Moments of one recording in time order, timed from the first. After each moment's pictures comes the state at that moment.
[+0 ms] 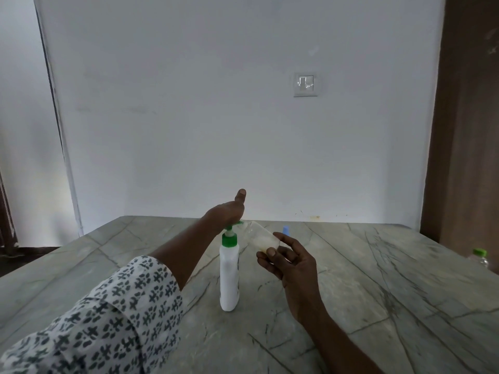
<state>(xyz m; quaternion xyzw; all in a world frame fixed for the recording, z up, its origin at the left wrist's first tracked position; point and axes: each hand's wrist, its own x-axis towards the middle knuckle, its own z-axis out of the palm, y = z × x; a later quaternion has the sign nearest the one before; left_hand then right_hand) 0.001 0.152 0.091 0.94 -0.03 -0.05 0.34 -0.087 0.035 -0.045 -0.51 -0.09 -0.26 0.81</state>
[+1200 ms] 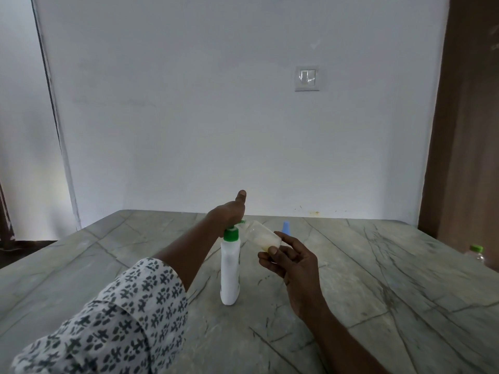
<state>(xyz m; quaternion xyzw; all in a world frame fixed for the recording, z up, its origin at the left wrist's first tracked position) 0.001 0.151 0.077 0.94 -0.02 -0.05 0.35 -0.087 0.036 -0.050 -0.53 -0.07 -0.25 0.81</state>
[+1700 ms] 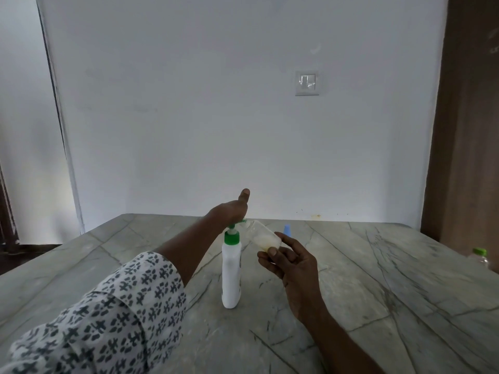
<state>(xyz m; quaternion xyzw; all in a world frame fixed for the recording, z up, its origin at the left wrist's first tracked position) 0.002 0.152 0.088 0.94 -0.04 -0.05 0.34 -0.088 0.039 -0.045 -0.51 -0.08 -0.25 0.82</state>
